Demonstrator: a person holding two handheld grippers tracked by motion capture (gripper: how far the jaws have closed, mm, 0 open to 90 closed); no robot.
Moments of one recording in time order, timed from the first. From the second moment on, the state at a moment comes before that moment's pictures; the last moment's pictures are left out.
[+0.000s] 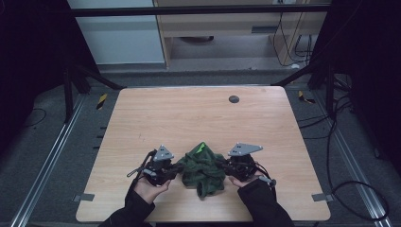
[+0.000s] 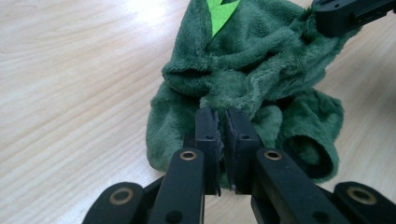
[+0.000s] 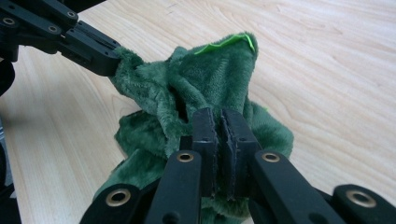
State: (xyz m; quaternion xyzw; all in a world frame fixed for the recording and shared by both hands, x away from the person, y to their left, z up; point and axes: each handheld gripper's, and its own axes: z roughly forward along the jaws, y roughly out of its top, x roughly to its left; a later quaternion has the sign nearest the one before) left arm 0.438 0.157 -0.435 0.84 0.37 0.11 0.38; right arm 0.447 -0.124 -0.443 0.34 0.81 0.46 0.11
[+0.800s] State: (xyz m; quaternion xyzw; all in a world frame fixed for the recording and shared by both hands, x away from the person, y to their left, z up) left arm 0.416 0.150 -0.461 0.87 0.36 0.07 0.34; right arm 0.417 -0.132 -0.471 0.35 0.82 0.44 0.06
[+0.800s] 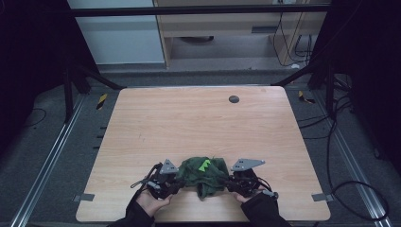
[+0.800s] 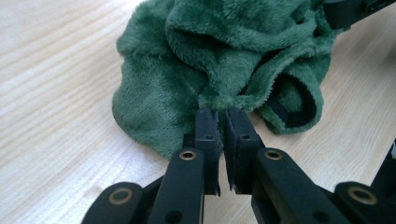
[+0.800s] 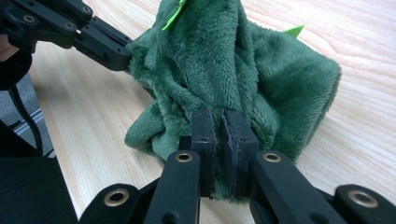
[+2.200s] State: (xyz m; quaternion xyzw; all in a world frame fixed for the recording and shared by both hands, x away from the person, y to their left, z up) left arm 0.413 0.171 -0.441 0.85 0.37 0.09 0.36; right arm 0.413 -0.147 -0.465 0.37 0.80 0.46 0.05
